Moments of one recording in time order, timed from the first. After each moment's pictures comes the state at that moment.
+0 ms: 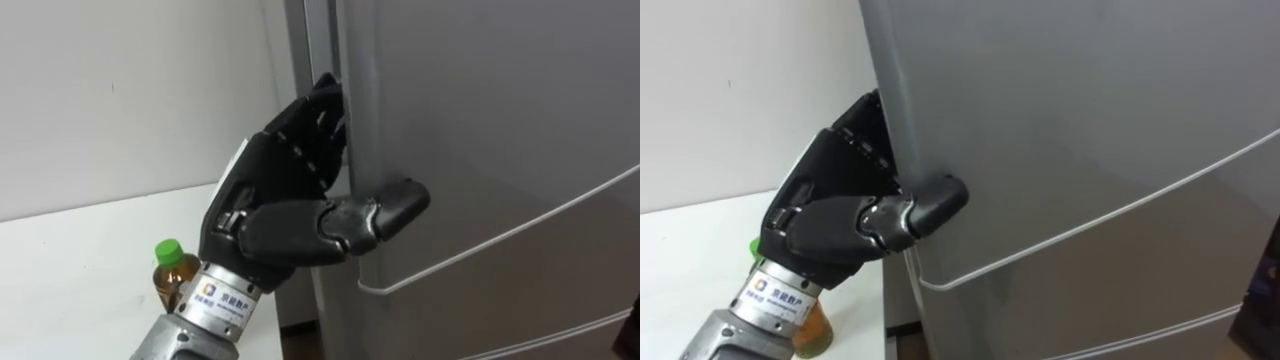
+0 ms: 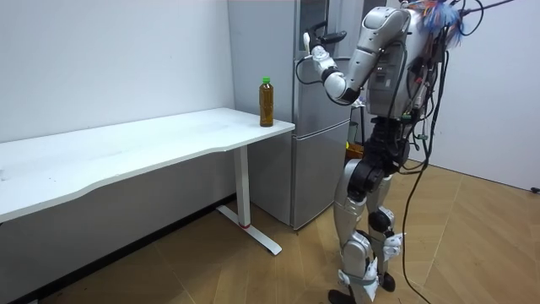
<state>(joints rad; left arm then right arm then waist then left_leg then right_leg) -0.30 0.14 -0.18 -0.34 -0.72 0.10 -0.12 0.01 -0.26 0.07 1.22 0.47 0.12 0.23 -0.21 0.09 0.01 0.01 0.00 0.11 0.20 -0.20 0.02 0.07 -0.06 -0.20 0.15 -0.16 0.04</state>
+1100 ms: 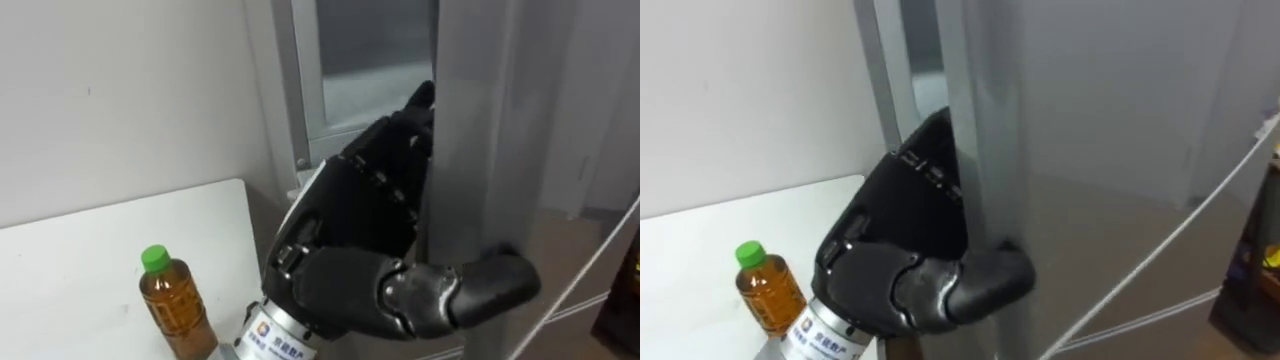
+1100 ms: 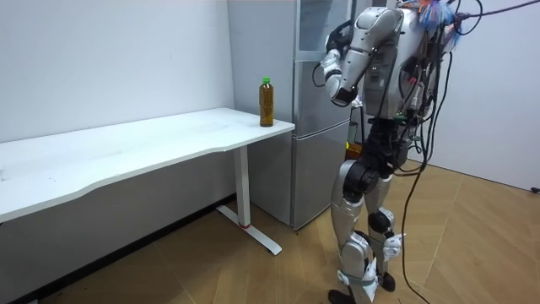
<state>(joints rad) -0.27 0.11 -0.39 -0.34 -0.89 0.04 -0.32 0.00 -0.27 0.09 1.24 0.51 0.08 0.23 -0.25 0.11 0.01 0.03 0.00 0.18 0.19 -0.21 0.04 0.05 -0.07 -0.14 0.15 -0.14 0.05</state>
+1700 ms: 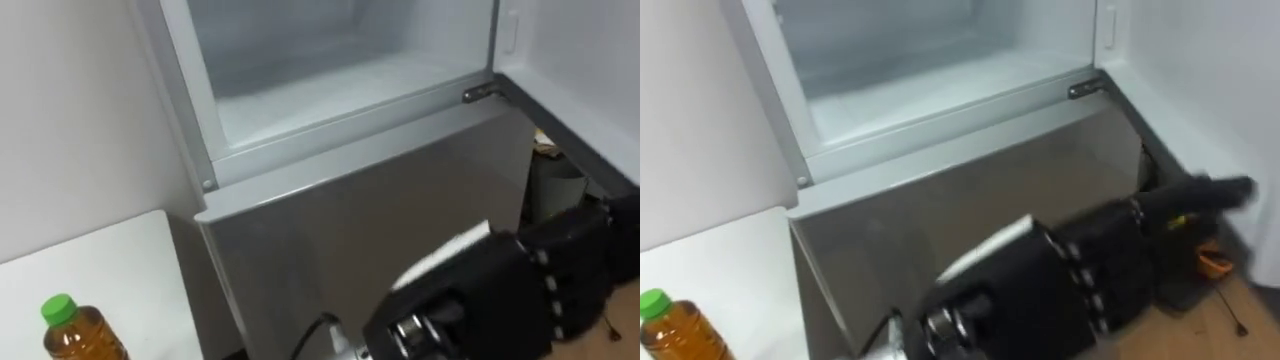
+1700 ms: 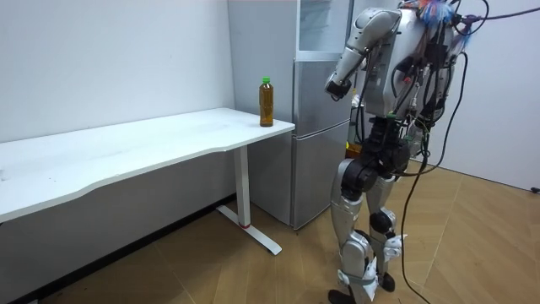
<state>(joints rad) -0.36 0.17 -0.57 -0.32 -0.71 0.19 -0.46 -0.02 -0.27 0.09 1.24 0.53 0.08 0.22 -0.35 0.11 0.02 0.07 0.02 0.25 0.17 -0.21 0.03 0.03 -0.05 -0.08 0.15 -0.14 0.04</state>
